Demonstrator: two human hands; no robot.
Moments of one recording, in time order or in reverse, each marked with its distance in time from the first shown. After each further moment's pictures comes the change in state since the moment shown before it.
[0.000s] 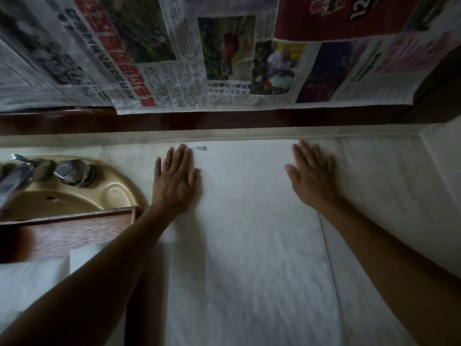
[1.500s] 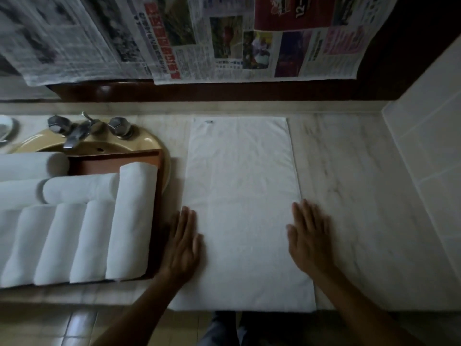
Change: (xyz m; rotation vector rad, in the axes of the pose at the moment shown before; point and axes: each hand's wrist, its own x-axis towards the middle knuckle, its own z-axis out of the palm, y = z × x) left_hand -0.348 0.043 0.027 -0.207 0.070 0.056; right_hand -0.324 0.007 0.017 0.001 0.023 0.011
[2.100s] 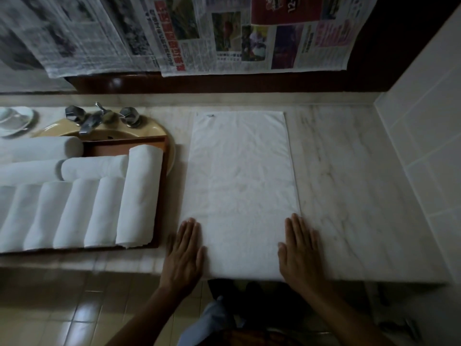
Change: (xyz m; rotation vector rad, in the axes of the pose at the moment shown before) left_hand -0.089 0.026 0.006 -0.010 -0.011 0.036; right_hand -0.096 -0.014 0.002 0.080 -0.051 -0.073
